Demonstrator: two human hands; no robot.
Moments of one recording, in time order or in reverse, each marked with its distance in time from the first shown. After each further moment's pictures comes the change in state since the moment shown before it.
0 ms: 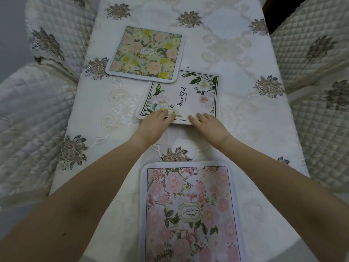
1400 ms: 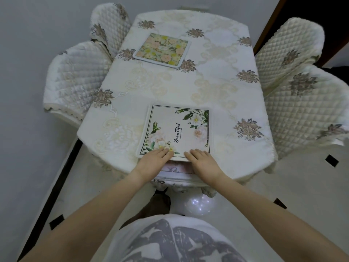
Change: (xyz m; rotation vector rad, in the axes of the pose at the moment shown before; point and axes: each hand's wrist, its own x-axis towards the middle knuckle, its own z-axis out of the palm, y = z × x) left_hand -0.301 0.226 0.036 -0.114 -0.065 -0.039; right_hand -0.313 -0.149 0.082 0.179 0.127 -0.105
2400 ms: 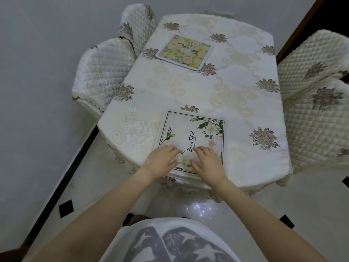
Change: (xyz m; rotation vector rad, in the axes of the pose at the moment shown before) left_hand -0.024 -0.003 -0.017 -0.256 0.149 -0.145; right_hand 0.010 -0.038 -0.021 0.263 0.176 0.138
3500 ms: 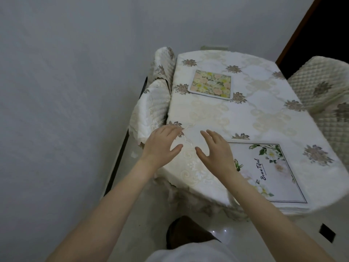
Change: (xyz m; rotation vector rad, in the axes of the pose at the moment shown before) left_hand -0.060 -0.279 -0.215 0.010 0.430 0.124; right_hand 0.176 -0.297 0.002 -0.020 0.335 0.152
